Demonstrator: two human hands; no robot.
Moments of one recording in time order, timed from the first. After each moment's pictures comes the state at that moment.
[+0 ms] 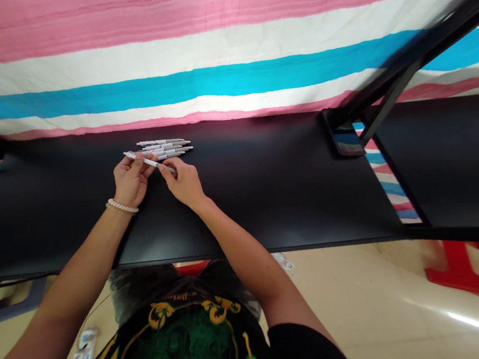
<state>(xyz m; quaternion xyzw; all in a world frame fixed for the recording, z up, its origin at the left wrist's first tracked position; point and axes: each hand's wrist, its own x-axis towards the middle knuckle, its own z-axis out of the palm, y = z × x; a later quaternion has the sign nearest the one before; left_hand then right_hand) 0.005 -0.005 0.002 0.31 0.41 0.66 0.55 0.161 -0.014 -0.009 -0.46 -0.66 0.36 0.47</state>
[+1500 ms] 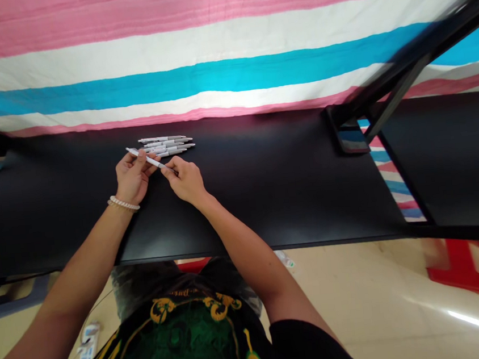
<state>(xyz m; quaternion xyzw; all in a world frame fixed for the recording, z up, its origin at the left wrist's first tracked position) 0.003 -0.006 -0.001 0.32 0.42 0.65 0.55 0.163 -0.015 -0.005 -0.50 -0.67 0.38 0.40</state>
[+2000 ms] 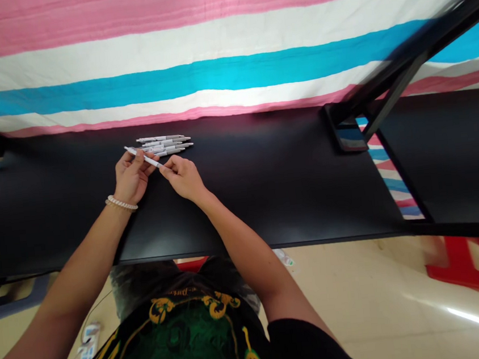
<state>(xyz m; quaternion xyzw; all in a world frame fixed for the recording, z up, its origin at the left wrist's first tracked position) 0.002 -0.007 0.004 0.33 0.40 0.64 0.57 0.166 -0.009 -0.006 -0.47 -0.64 0.45 0.40</state>
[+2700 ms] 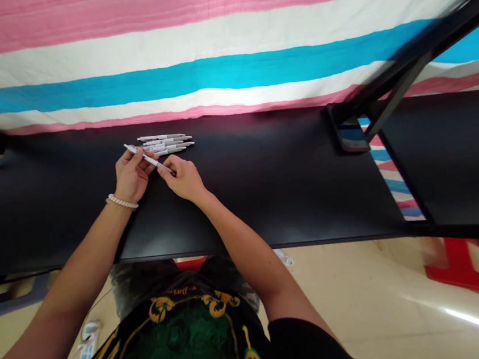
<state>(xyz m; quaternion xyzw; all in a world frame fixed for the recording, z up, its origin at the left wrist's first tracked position) 0.002 -0.006 0.006 0.31 0.41 0.64 0.57 0.164 -0.014 0.000 -0.46 -0.69 0.41 0.38</state>
